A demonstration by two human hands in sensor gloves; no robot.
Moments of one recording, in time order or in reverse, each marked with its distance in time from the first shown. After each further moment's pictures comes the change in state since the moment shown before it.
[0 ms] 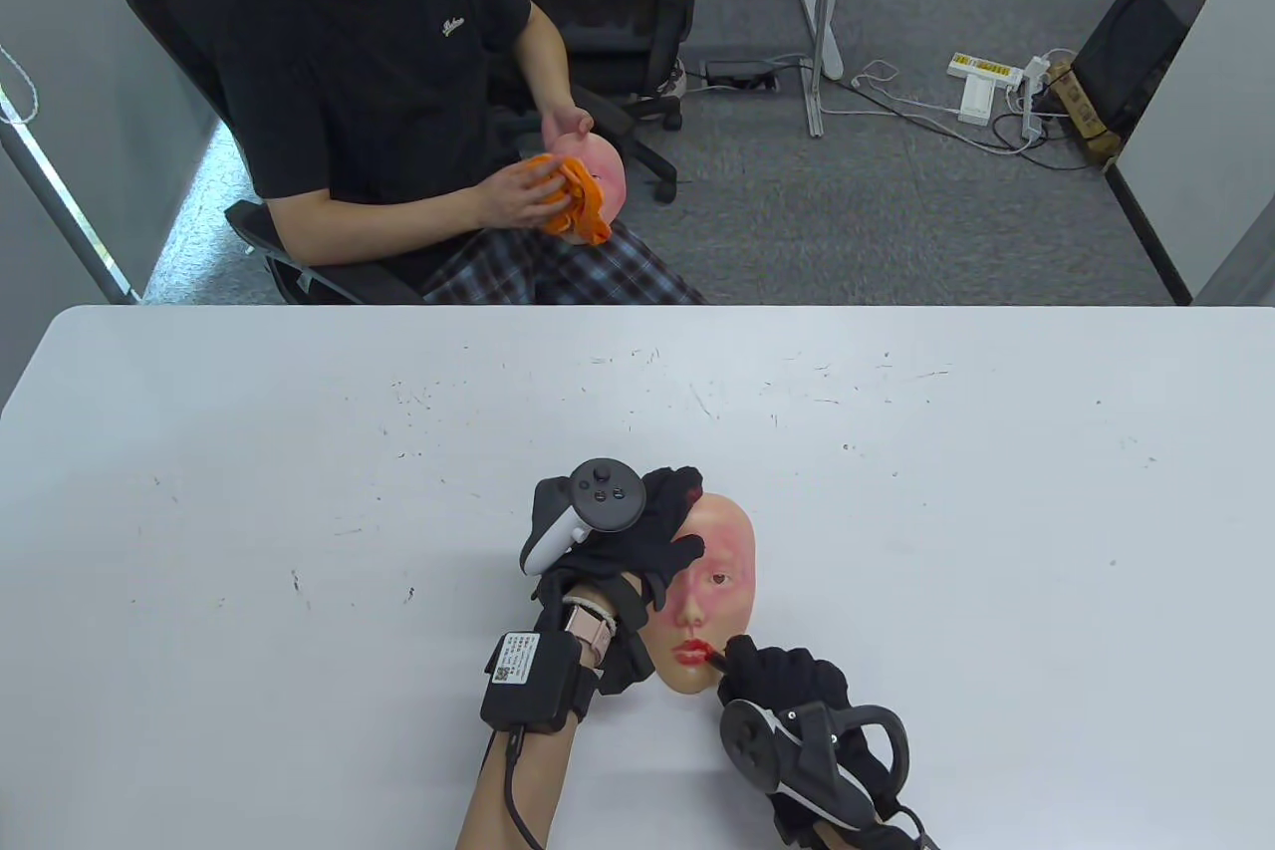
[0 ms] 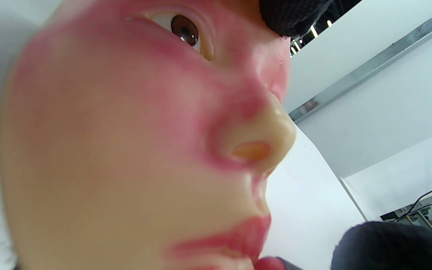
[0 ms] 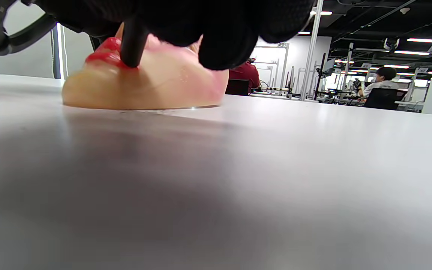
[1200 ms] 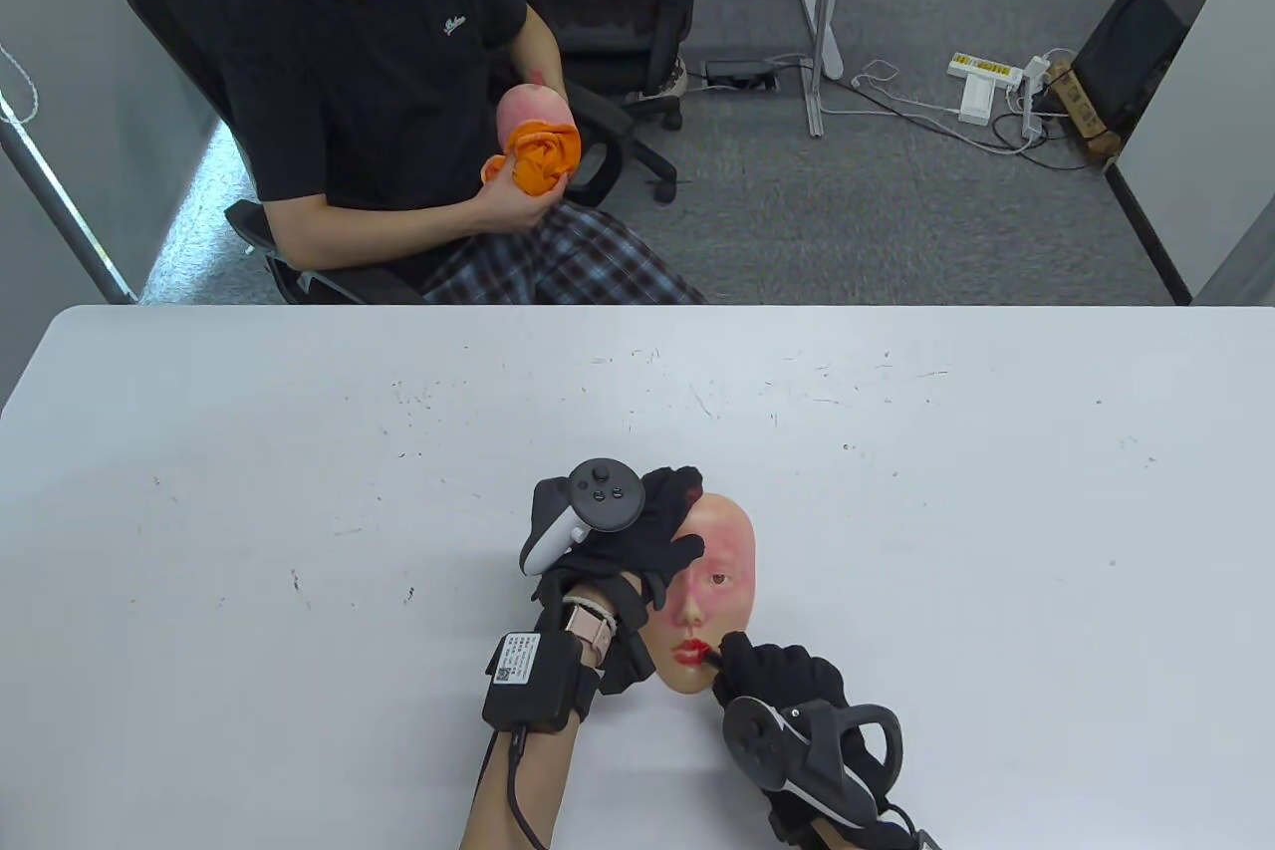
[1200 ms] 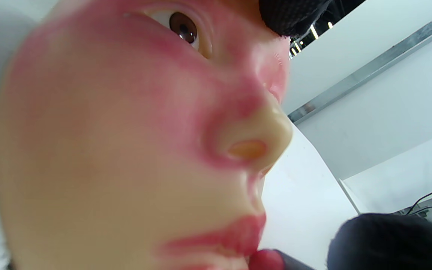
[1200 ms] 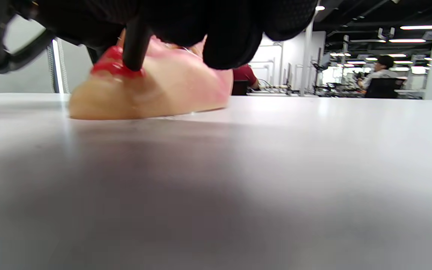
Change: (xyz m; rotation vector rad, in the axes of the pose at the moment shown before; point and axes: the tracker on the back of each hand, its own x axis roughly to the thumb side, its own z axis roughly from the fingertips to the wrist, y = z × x) left_hand -0.001 0.000 0.000 0.002 0.004 0.010; right_hand -0.004 0.005 -0.004 0.019 0.043 -0.056
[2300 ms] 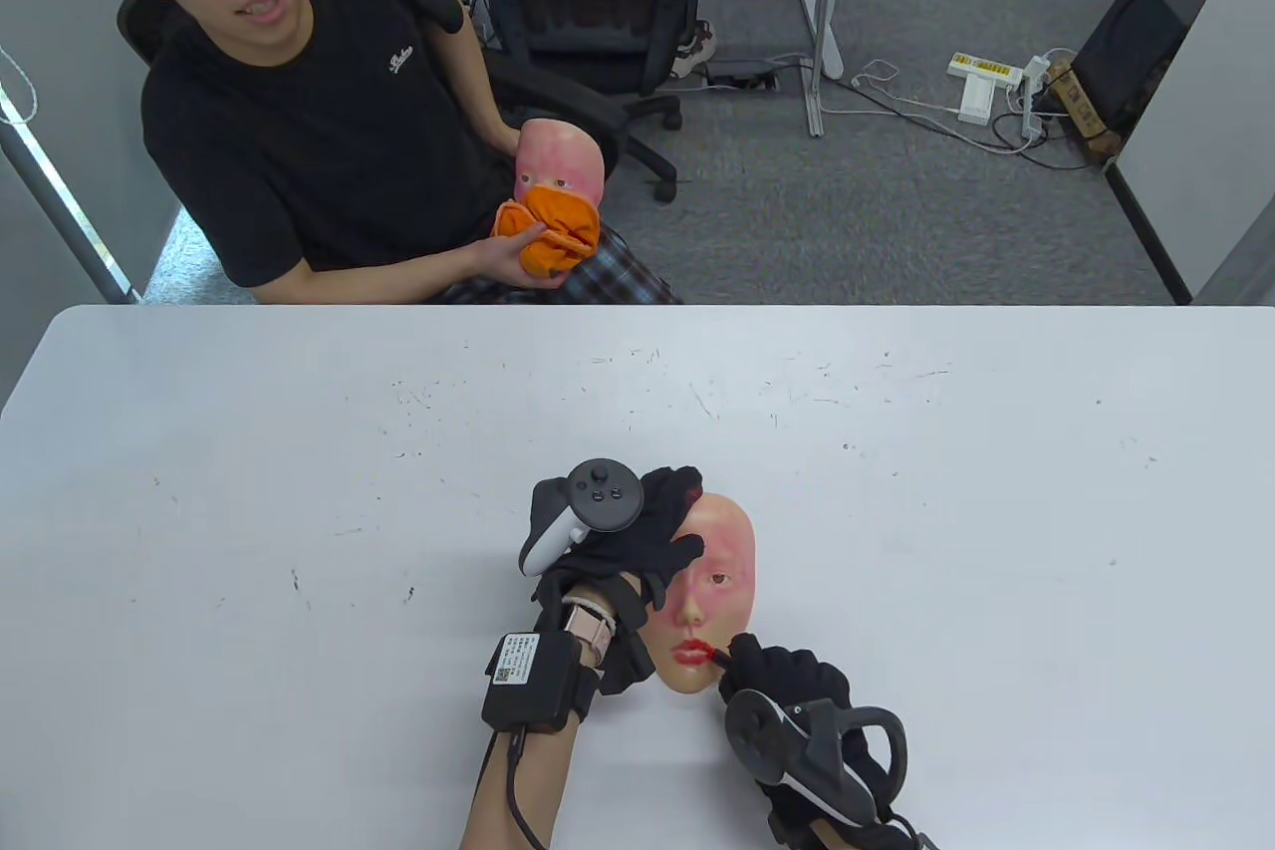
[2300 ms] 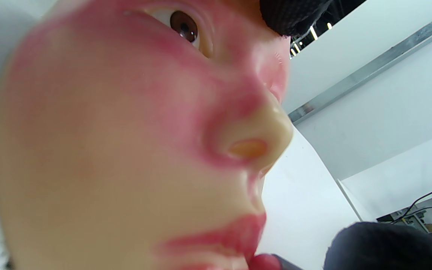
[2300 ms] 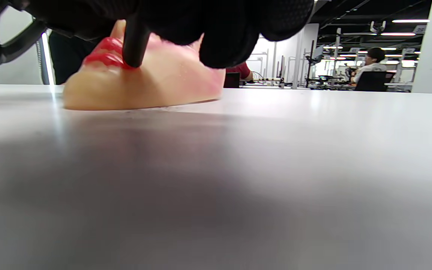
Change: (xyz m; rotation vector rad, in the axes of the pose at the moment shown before) left_hand -0.001 -0.001 0.000 -0.003 -0.006 0.009; right_hand 0.005 -0.001 0.003 0.010 -0.005 0.010
